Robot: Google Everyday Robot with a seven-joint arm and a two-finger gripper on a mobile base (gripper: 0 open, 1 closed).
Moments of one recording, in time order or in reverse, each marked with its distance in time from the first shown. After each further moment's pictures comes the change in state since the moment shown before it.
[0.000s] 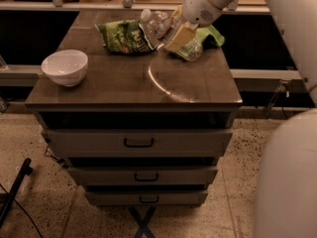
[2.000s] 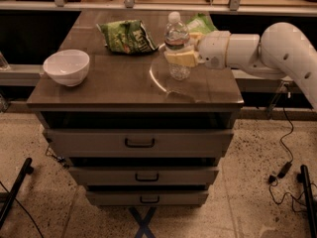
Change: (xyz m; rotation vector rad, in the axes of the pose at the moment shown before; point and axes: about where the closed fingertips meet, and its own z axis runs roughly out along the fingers) arm 0.020 0.016 0.007 0.332 -0.623 0.267
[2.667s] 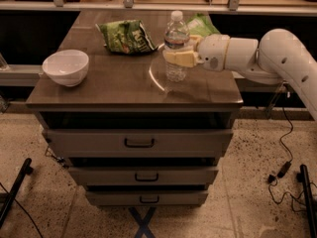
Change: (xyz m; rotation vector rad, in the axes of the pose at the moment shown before) arm 0.001 0.001 0.002 -0.016 -0.070 0.124
